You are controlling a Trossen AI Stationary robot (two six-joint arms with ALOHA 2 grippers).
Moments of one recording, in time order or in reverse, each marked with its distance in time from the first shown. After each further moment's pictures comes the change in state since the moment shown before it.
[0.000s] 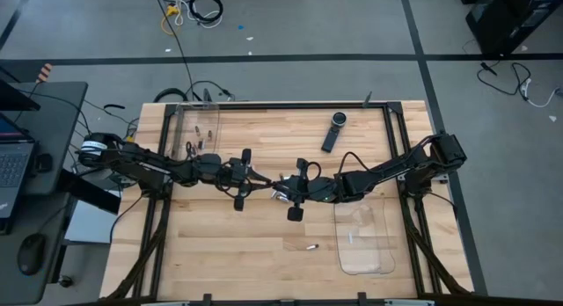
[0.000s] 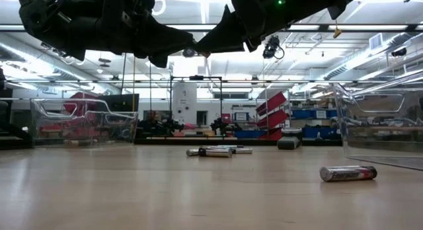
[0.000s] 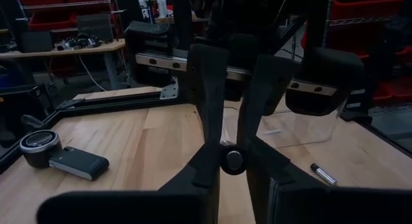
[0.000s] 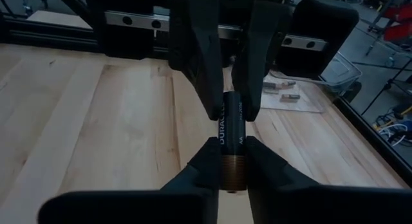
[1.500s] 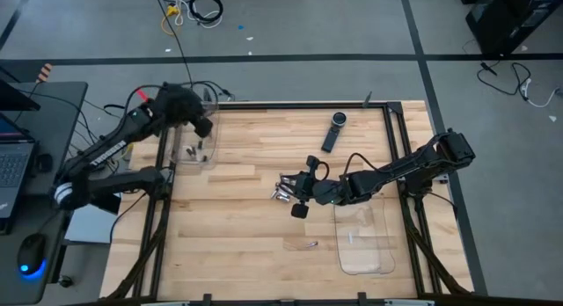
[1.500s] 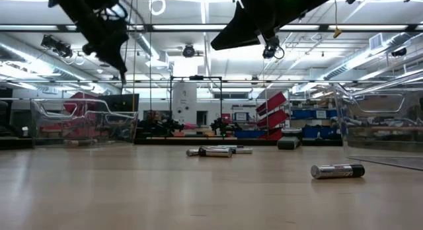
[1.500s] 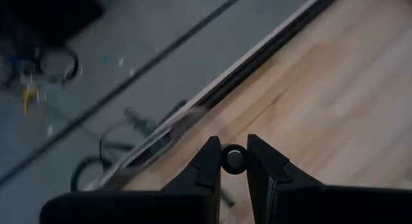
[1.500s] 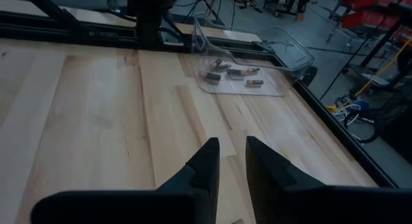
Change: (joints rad) left arm 0.840 -0.453 0.438 -1.531 -0.235 0.026; right arm 0.032 -0.076 0.000 -0.151 0.167 0.054
